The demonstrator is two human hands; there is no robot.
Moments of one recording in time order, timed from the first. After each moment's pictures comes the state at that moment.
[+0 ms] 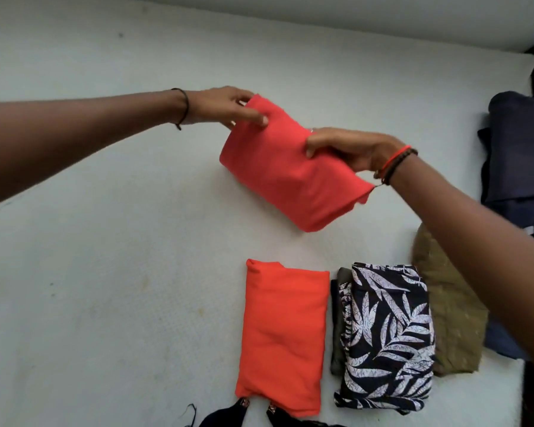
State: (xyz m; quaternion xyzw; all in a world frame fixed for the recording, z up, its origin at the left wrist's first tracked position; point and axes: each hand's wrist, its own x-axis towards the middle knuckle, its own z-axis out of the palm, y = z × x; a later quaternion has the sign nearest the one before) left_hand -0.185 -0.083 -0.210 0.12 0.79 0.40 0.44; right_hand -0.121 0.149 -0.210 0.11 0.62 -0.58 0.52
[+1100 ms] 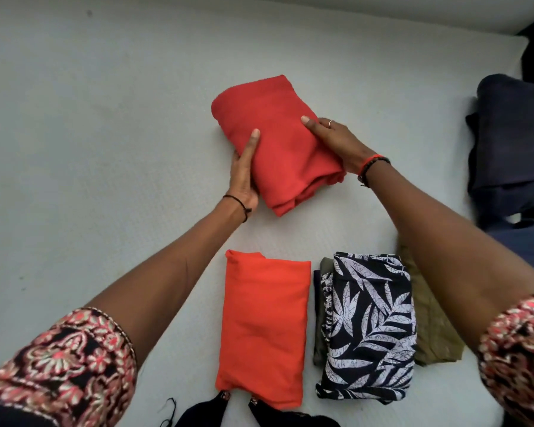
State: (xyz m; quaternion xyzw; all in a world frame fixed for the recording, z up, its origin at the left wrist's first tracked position) left_hand -0.059 0.014 -0.291 -0.34 0.40 0.83 0.21; right_hand -0.113 0.199 -0.291 0.18 0.75 -0.57 0.28
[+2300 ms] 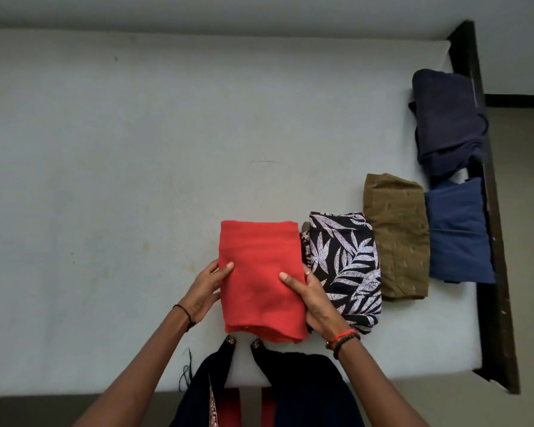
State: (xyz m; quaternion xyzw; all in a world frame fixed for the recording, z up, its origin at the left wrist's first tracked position) left_hand 0.189 -0.080 -0.233 -0.32 0.54 0.65 0.42; right_hand 0.237 0.133 -0.221 0.42 0.43 -0.76 0.25
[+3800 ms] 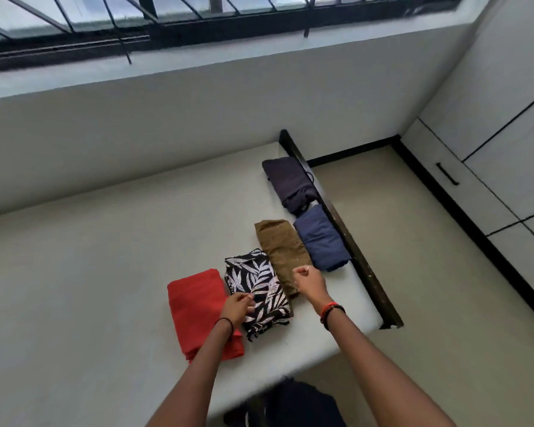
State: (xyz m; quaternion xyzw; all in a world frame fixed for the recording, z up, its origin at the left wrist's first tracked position) left_hand 0.257 0.102 -0.061 -0.11 0.74 0.48 0.45; right_hand 0.310 0.278 -0.030 0.47 0.70 -0.54 0.07
